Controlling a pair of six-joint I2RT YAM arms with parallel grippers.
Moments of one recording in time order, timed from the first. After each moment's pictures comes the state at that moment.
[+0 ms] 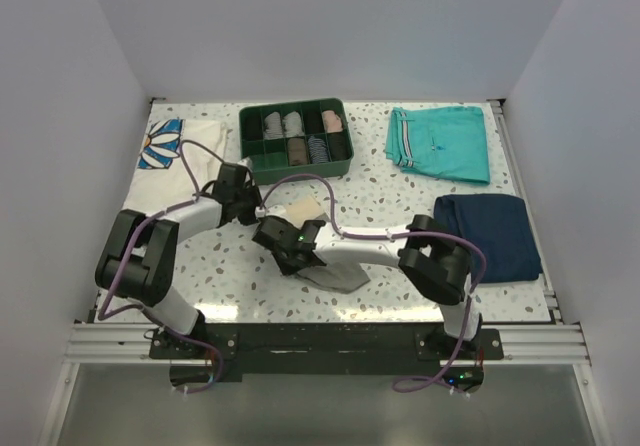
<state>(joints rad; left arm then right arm) -0.28 1.61 0.79 -0.10 0.18 -0.59 1.18 1.98 1.41 -0.54 0.27 0.57</state>
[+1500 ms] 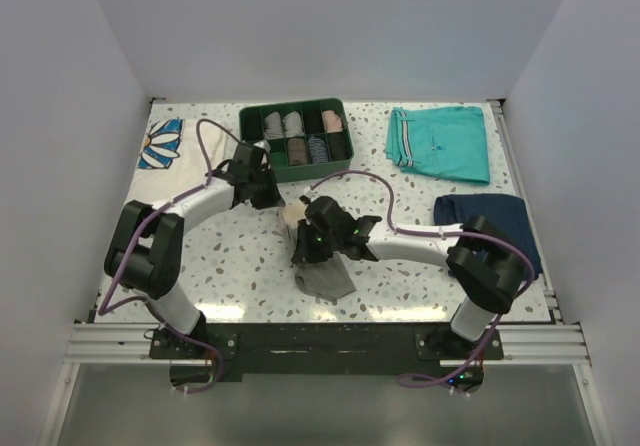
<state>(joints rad) -0.35 1.67 1.02 -0.28 0.15 -0.60 0.98 1.69 1.00 -0.11 -0.12 0.79</state>
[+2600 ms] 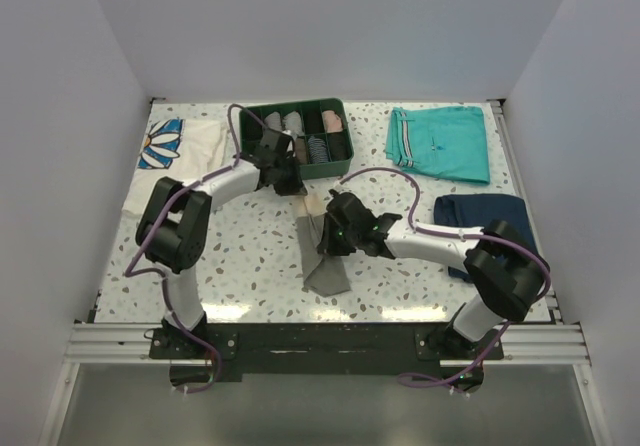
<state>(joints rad) -0.44 1.90 1.29 -0.31 0.17 -0.60 0.88 1.59 0.89 -0.17 0.01 0.81</state>
